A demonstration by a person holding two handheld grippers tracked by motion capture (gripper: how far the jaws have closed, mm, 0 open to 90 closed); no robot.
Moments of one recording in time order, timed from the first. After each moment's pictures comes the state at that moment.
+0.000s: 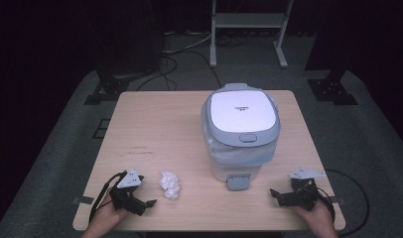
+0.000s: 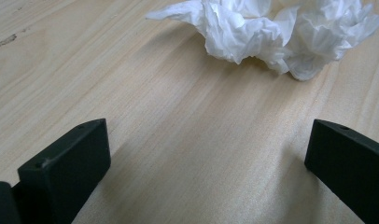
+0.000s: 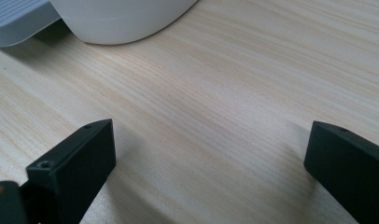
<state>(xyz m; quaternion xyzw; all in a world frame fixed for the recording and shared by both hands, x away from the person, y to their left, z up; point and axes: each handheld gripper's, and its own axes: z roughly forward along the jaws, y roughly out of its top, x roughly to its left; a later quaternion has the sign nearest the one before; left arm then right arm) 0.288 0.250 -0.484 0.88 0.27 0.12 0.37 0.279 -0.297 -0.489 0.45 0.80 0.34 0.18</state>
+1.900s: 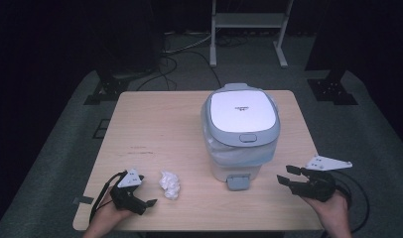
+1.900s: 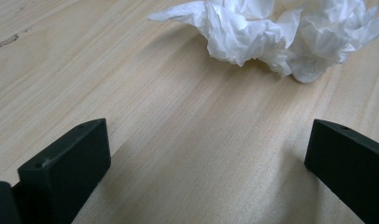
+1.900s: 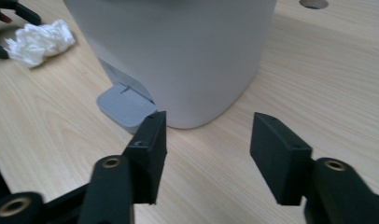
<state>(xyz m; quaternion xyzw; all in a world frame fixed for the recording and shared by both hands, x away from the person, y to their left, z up) 0.288 0.249 -0.484 0.88 0.27 0.12 0.37 0.264 -0.304 -0.403 0.39 0.80 0.43 0.16</state>
